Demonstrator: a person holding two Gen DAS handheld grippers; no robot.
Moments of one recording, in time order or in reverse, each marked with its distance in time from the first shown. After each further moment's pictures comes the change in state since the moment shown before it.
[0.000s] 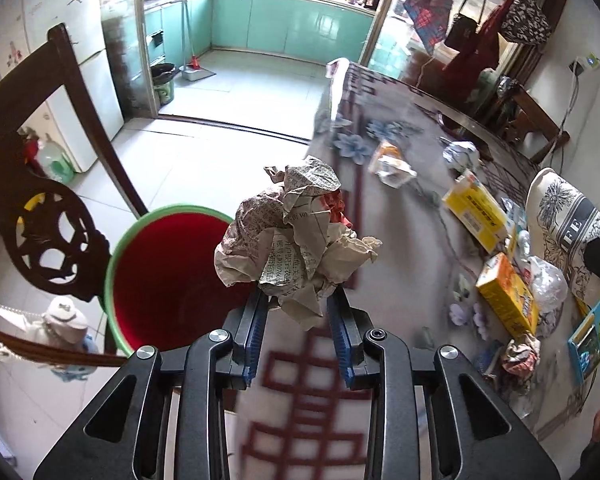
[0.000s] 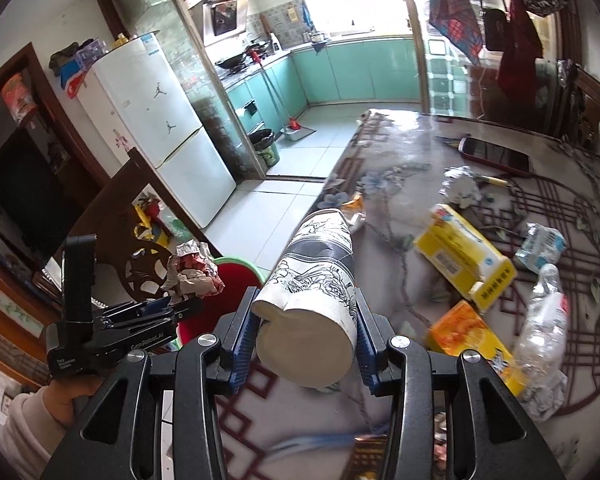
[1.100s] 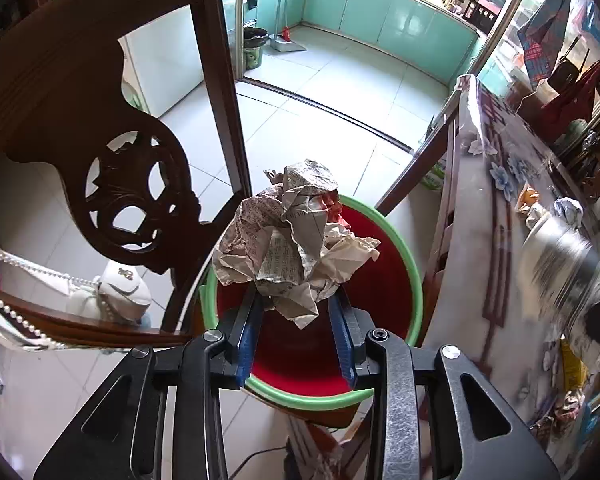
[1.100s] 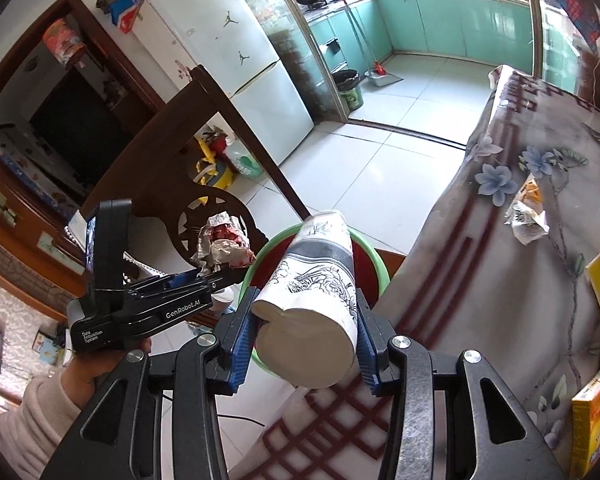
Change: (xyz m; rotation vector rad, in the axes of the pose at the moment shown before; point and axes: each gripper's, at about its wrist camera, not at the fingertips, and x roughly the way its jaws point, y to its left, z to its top) left arm 0.029 0.132 0.003 -0.229 0.061 0.165; right arm 0.158 0.096 0.020 -0.130 0.217 0.240
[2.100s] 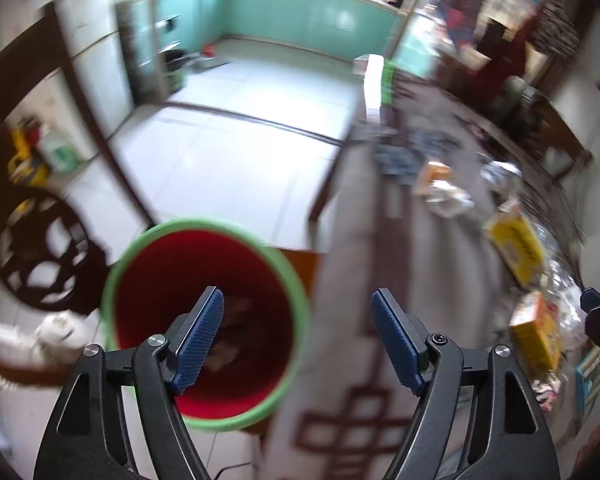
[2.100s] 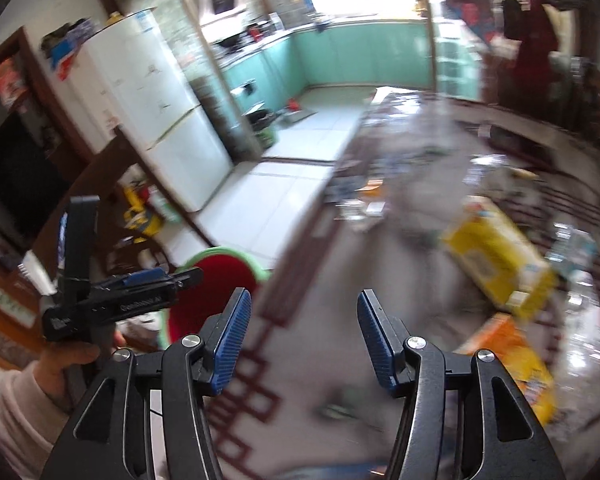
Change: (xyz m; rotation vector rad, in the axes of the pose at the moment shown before) left arm 0.000 -0.123 0.007 0.211 -0.024 -0.170; right arm -0.123 -0.078 -0.056 0.161 -0.175 -0.330
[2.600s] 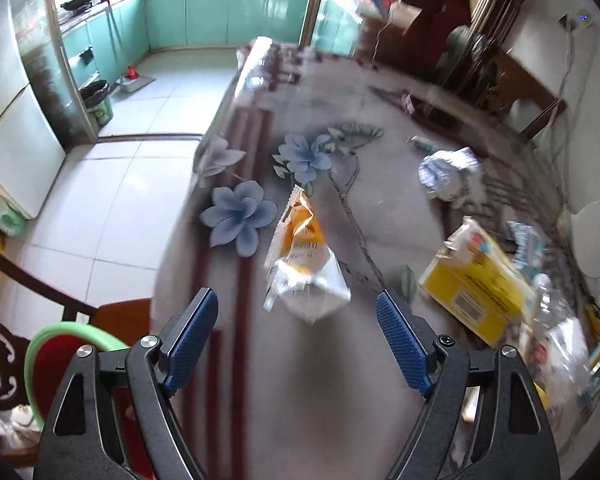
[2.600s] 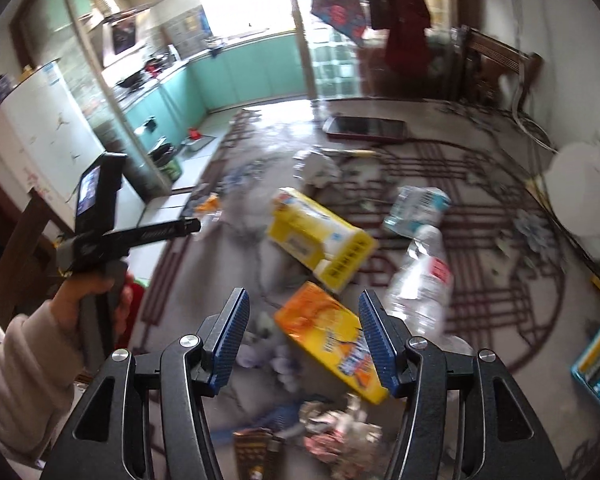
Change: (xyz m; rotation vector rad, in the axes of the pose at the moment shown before) left arm 0.100 -0.140 0.070 0.185 0.053 -0.058; right arm -0.081 -0.117 -0.029 0.219 -0.033 -0.233
